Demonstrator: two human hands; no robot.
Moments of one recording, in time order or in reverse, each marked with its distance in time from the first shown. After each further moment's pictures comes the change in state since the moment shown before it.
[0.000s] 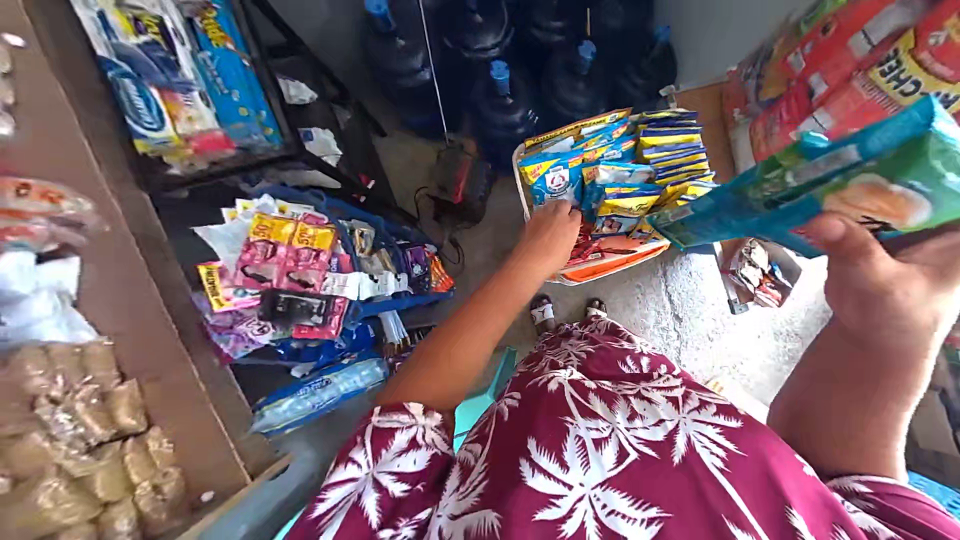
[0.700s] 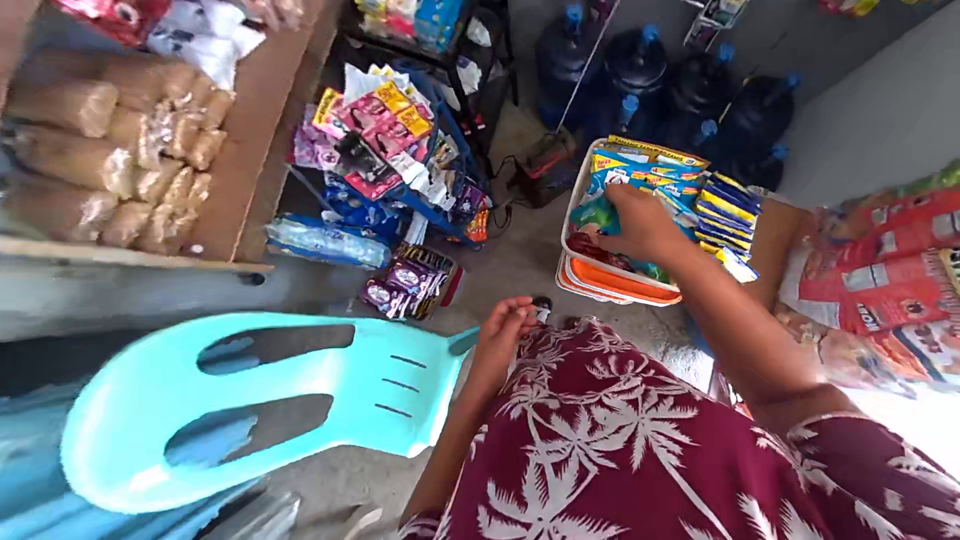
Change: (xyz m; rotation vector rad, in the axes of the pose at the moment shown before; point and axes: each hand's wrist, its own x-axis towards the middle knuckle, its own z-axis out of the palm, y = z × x) left_hand -0.163 0.118 0.126 -1.366 0.926 -0.753; right_hand 0.055 0.108 0.153 -0.473 -1.186 -0.110
